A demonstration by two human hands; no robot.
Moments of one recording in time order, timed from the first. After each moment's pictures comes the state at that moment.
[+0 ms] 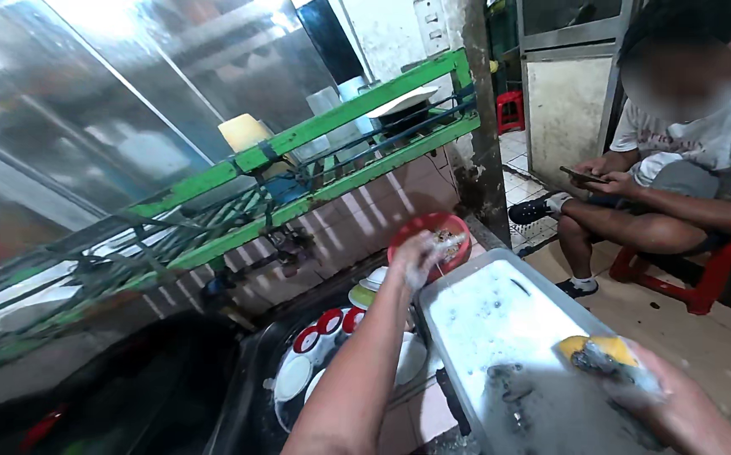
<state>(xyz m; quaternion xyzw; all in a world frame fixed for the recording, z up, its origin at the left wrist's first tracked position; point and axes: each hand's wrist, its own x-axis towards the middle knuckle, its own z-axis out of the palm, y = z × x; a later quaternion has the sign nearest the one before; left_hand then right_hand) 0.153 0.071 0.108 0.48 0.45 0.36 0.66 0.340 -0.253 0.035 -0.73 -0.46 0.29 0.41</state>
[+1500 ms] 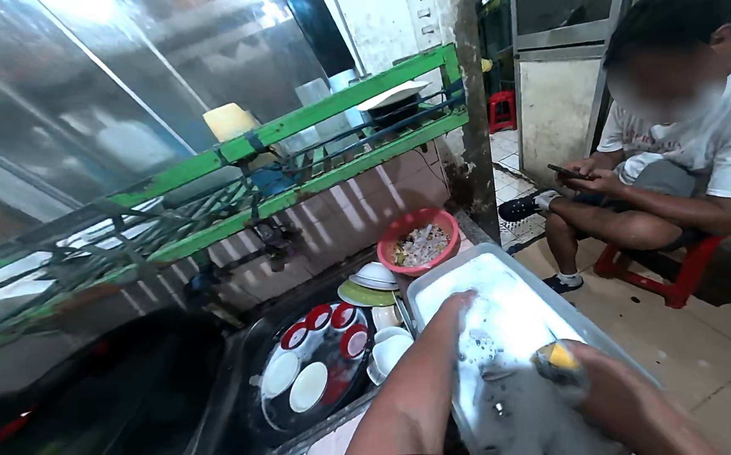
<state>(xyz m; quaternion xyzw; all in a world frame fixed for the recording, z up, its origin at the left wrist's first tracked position) 0.201 0.006 -0.011 0.63 0.58 0.00 0.52 0.326 -0.246 0.029 -0.79 -0.49 0.29 0.20</state>
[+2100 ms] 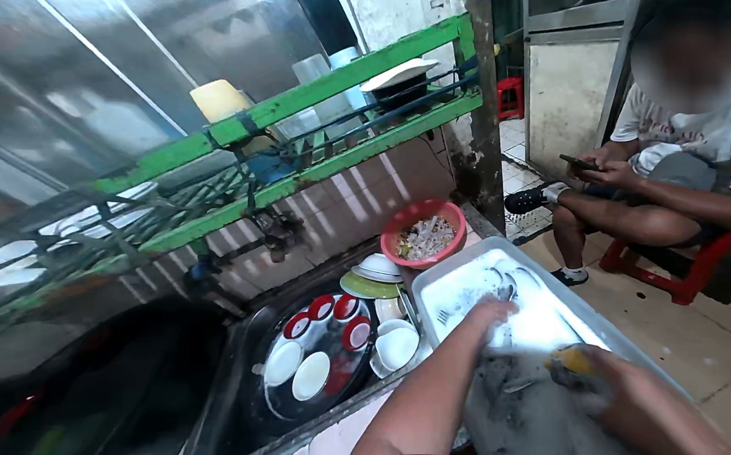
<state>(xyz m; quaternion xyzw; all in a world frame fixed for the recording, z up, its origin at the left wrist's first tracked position) 0.224 -0.026 -0.003 0.70 0.49 -0.08 0.51 0.325 -0.249 0.042 -0.80 -0.49 0.32 0.16</state>
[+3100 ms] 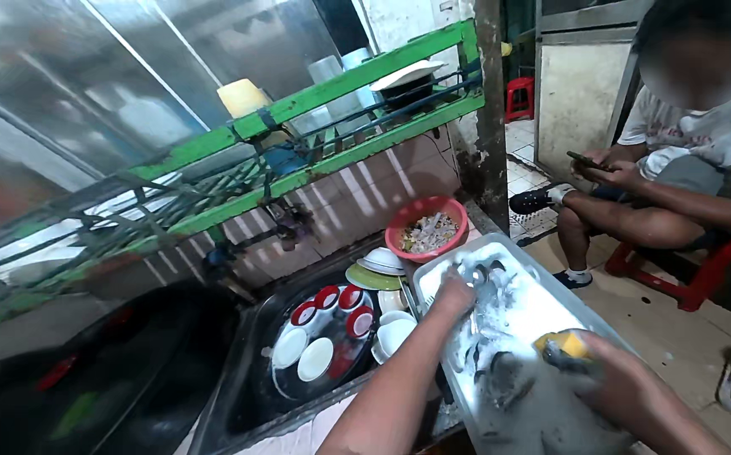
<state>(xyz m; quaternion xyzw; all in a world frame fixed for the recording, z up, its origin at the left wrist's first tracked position) 0.188 -0.010 0.031 0.77 0.57 -0.03 0.28 0.333 -0.251 0.023 -0.74 -0.52 0.28 0.32</state>
